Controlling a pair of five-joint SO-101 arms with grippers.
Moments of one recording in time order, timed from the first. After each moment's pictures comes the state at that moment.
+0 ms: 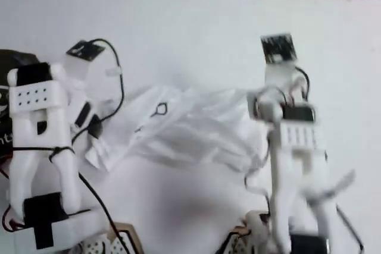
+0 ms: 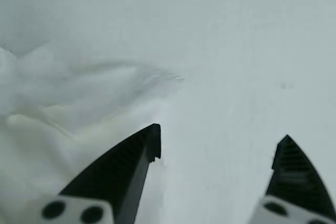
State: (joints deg) left arm -21.2 -11.4 14.1 93.8 -30.0; right arm -1.1 -23.6 34.1 55.0 13.9
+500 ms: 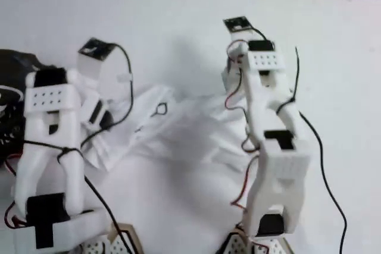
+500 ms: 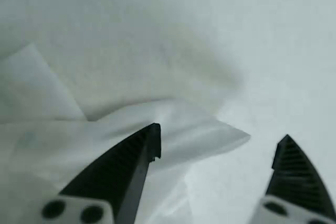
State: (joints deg) left arm -15.8 -11.4 21.7 81.1 -26.7; right arm -6.6 34.8 -22.7 78.9 13.9
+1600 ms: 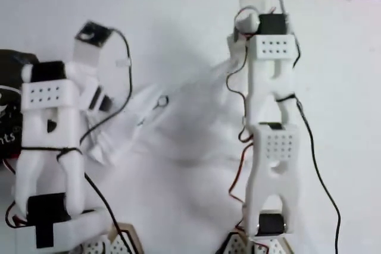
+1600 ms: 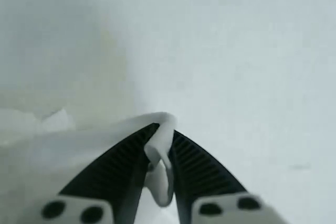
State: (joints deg) left arm -15.5 -11.4 9.9 82.9 -23.5; right arm -6.0 44.9 -73.8 100.0 13.9
